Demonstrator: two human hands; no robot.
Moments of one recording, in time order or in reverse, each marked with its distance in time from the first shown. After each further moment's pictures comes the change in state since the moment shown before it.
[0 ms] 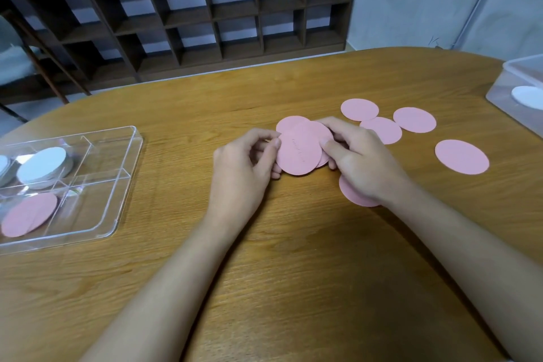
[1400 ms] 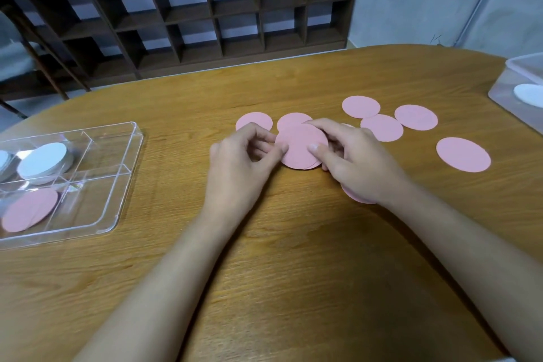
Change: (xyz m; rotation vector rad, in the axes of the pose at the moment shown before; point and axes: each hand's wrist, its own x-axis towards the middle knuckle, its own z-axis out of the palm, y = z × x) left_hand 0.001 -0.006 -0.006 0.097 -0.004 -0.016; right_hand -0.004 -0.005 0.004 -0.101 -0.038 -0.104
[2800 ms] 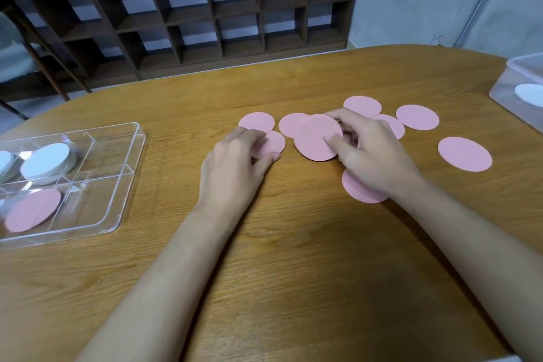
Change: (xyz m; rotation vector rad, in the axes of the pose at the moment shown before) left_hand 0.007 -0.016 -0.004 0.462 -0.056 0.034; right_hand 0.006 0.016 -0.009 0.029 0.095 0.017
